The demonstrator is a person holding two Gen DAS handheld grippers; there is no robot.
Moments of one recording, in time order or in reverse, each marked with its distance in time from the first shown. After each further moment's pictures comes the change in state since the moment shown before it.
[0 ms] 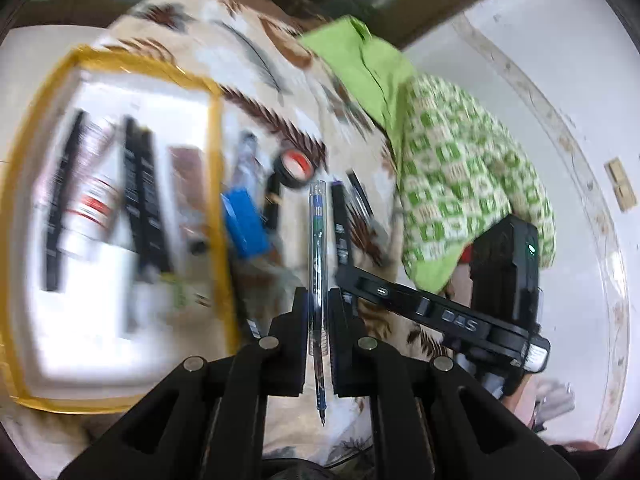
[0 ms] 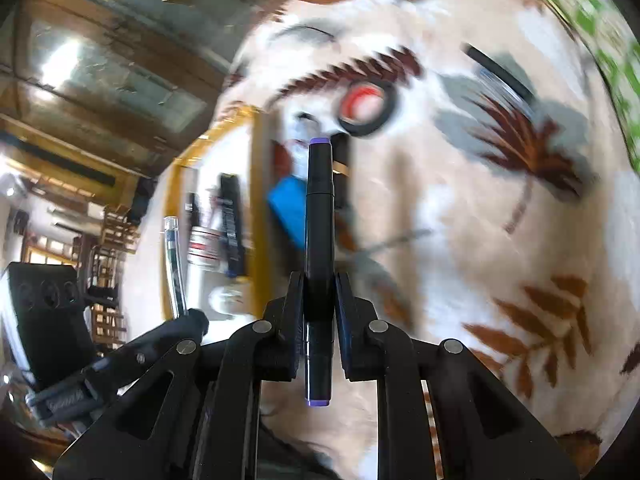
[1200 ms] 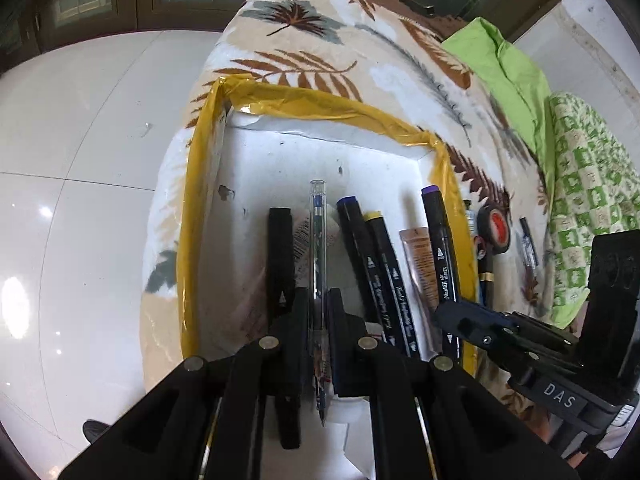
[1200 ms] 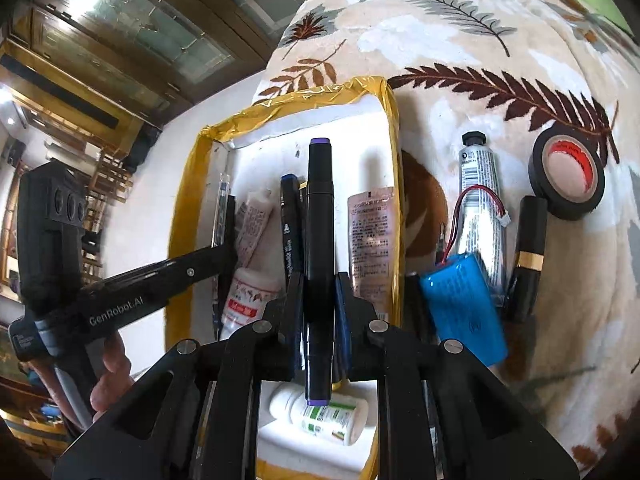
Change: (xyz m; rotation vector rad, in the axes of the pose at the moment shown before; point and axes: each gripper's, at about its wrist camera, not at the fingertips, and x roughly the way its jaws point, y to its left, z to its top) left arm 0.013 0.130 0.093 -0.008 0.088 0.393; right arm 0.134 0.091 0.054 -0.179 0.118 -0.069
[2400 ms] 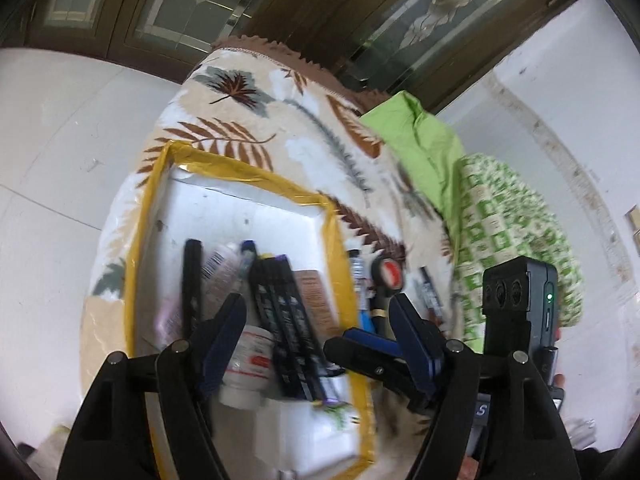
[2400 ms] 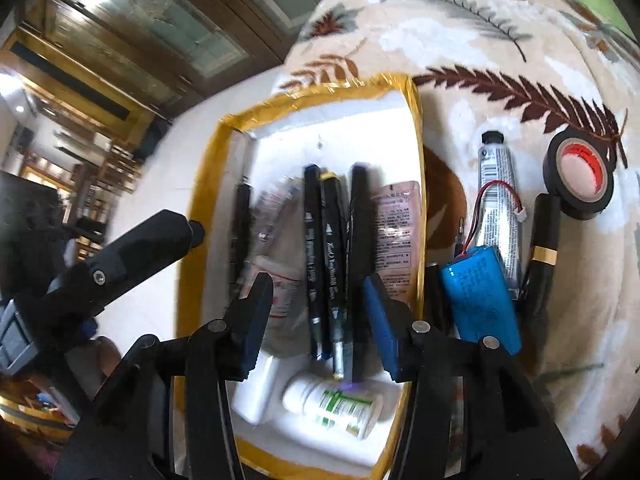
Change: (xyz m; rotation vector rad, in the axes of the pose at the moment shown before) left arm -0.059 -0.016 -0.027 -0.046 -0.271 -0.322; right arm -0.017 0.008 -0.013 -0.047 -0.021 0.073
